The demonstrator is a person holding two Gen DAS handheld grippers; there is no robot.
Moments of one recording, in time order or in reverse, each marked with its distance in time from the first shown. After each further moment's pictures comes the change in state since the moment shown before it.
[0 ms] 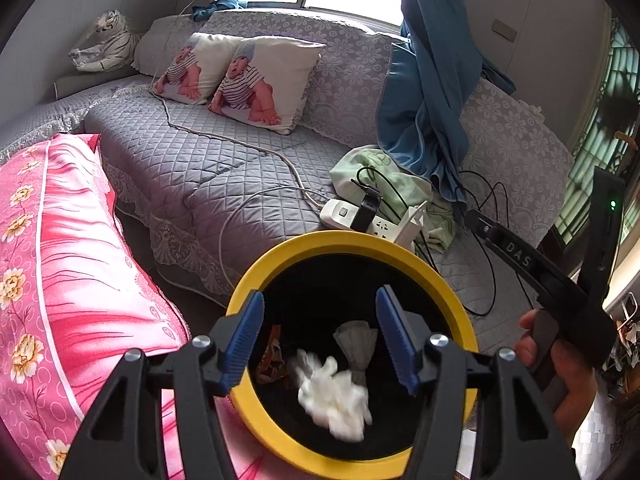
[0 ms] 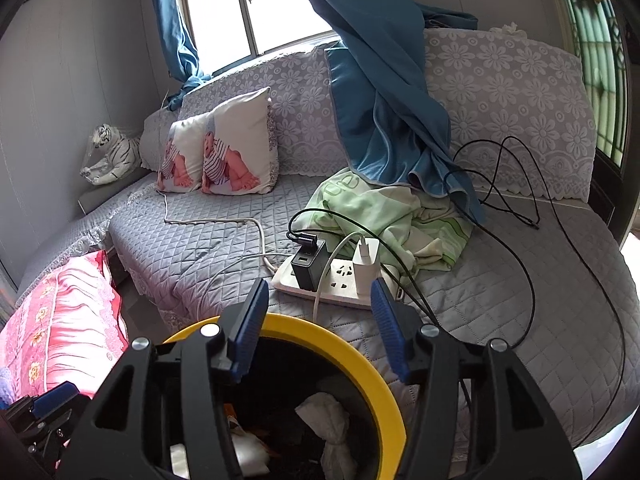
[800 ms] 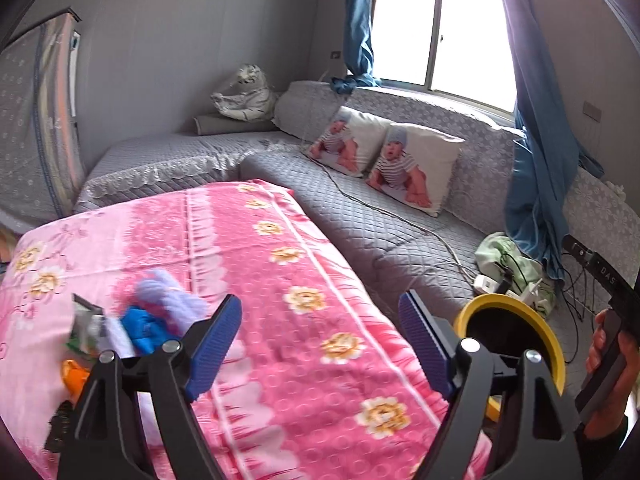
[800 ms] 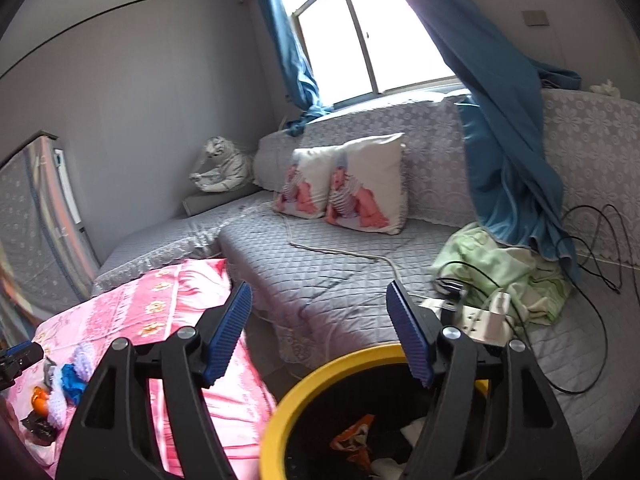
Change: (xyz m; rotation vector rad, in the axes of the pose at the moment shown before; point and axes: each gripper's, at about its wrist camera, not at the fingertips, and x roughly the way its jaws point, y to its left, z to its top) left arm -0.226 0.156 -0.032 -0.135 -0.271 0.438; right arm -0.082 0.119 0.011 -0.168 -0.117 0.419
